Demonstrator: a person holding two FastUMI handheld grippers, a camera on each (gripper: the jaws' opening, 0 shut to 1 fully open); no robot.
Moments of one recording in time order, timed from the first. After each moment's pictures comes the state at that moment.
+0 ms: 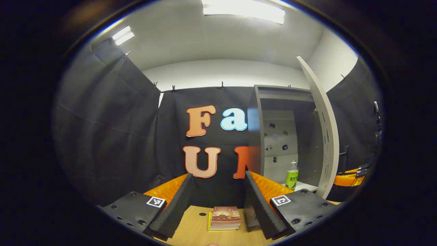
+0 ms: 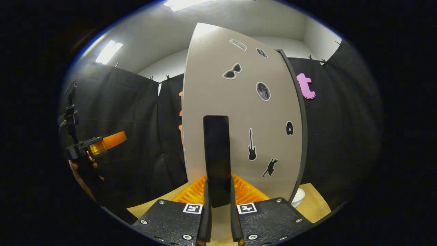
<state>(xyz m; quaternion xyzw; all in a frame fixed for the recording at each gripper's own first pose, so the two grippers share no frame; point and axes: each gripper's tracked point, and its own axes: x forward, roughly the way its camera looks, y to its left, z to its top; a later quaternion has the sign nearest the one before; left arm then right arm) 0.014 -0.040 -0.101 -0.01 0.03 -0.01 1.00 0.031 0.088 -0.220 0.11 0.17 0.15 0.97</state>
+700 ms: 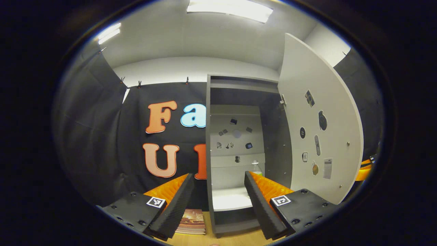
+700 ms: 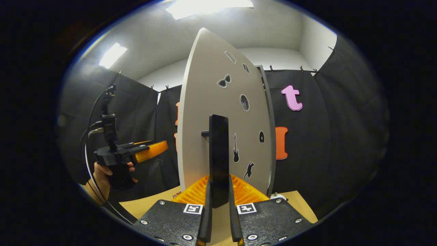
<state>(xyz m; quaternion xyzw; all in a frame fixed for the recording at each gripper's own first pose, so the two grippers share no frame) 0.067 -0.208 -0.157 -0.02 0.04 -0.12 0.99 -0.002 0.003 -0.215 0.11 0.12 0.14 0.98</state>
